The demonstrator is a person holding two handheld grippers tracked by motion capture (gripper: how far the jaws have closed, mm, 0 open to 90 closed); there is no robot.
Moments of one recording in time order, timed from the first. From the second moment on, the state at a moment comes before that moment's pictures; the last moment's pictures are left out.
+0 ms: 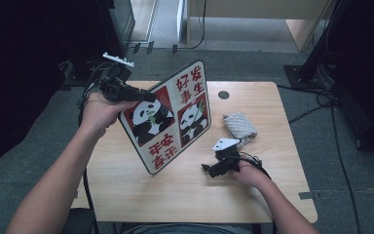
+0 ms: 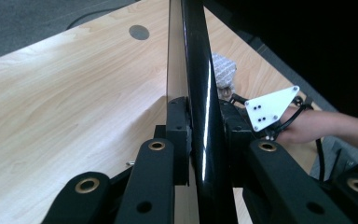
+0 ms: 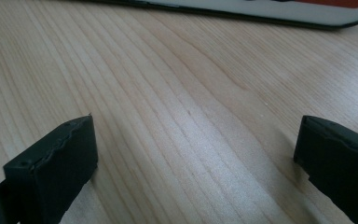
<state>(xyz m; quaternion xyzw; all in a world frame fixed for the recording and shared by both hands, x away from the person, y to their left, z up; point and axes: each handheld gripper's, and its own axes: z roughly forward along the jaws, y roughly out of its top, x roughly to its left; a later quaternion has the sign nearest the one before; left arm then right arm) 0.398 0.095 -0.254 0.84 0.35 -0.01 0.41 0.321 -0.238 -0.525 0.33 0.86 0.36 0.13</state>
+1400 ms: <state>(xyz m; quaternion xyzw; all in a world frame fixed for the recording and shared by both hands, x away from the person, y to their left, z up) 0.410 0.105 -0.260 0.85 0.37 -0.02 0.38 0.321 -0.238 -0.525 0.33 0.86 0.36 0.13</state>
